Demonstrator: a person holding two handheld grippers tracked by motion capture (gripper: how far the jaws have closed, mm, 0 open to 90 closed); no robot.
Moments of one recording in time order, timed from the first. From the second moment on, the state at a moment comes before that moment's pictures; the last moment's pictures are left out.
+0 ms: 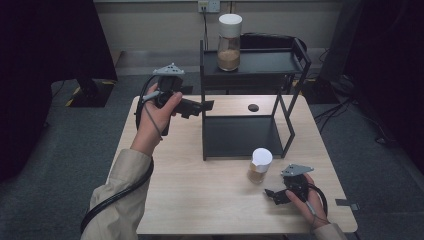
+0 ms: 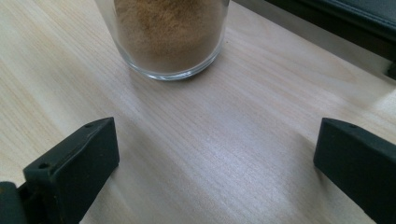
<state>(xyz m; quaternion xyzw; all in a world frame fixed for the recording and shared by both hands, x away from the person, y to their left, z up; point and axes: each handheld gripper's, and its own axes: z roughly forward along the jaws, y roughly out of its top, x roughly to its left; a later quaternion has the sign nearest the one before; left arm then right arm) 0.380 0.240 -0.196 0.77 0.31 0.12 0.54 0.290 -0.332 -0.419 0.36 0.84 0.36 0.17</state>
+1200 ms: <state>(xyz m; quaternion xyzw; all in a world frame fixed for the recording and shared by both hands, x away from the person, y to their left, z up) 0.365 0.301 -0.296 0.76 0.36 0.09 0.53 0.289 -0.332 -0.419 0.36 0.84 0.36 0.17</state>
